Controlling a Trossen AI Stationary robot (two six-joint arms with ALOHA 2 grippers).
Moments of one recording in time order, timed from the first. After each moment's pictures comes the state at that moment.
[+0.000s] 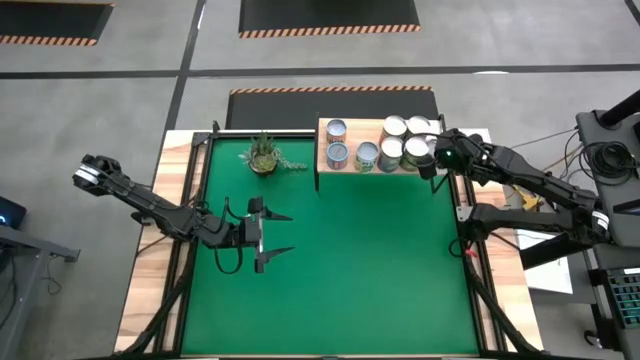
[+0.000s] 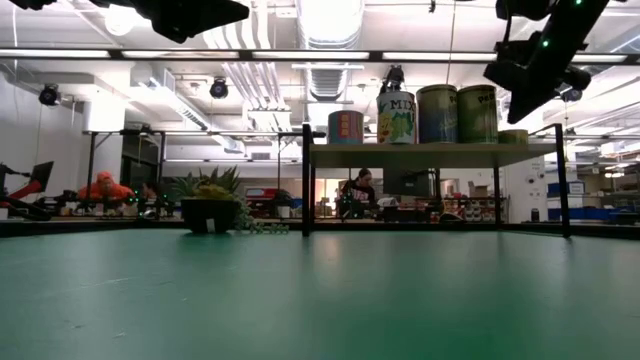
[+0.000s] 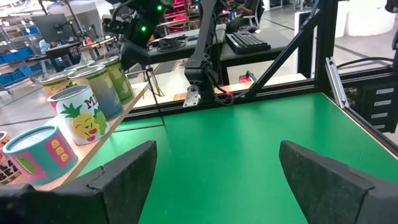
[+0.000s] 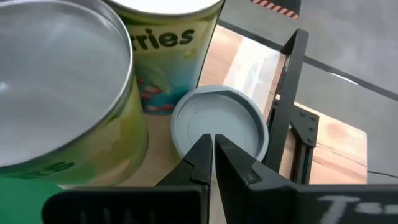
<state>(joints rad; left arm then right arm) -0.41 1.09 0.56 0.40 -0.51 0.11 -0.54 0.84 0.87 -0.94 0.50 0.38</state>
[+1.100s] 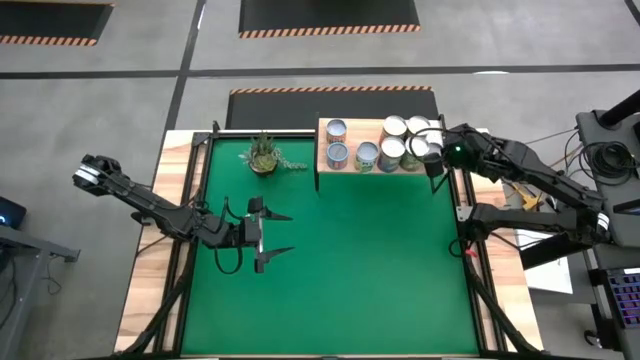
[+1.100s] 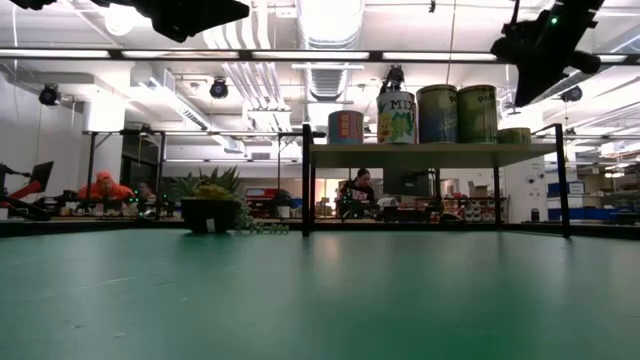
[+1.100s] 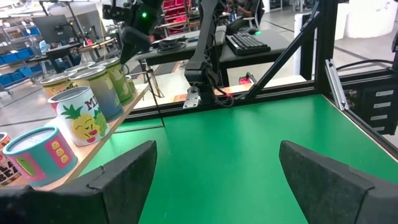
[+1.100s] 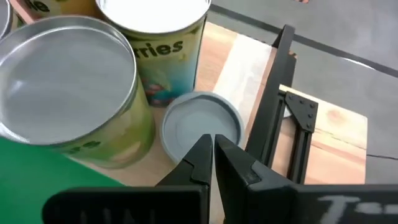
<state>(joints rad) -0.41 1.09 0.56 0.41 -0.51 0.11 -0.54 0.84 1.00 -1.10 0.44 0.45</state>
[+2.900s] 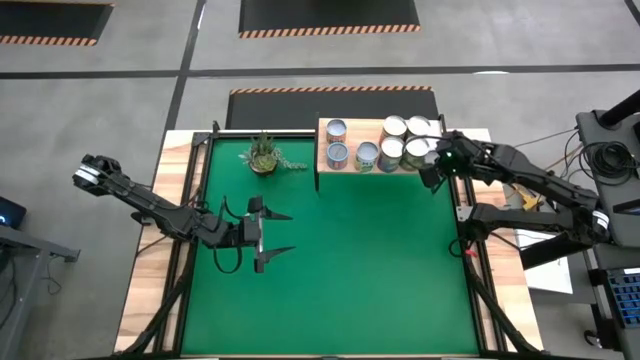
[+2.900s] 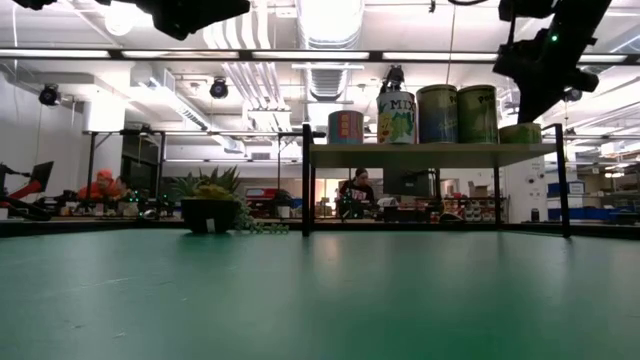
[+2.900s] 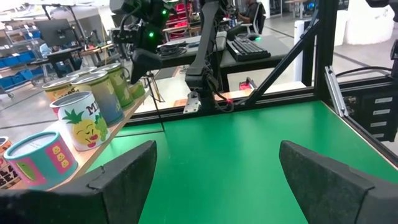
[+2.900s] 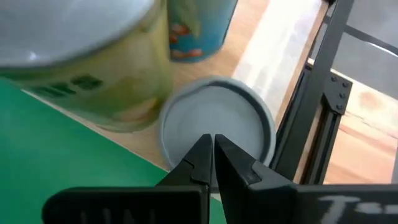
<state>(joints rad) -0.41 1.09 0.56 0.43 -0.51 0.11 -0.54 0.85 0.90 -1.07 0.35 0.42</state>
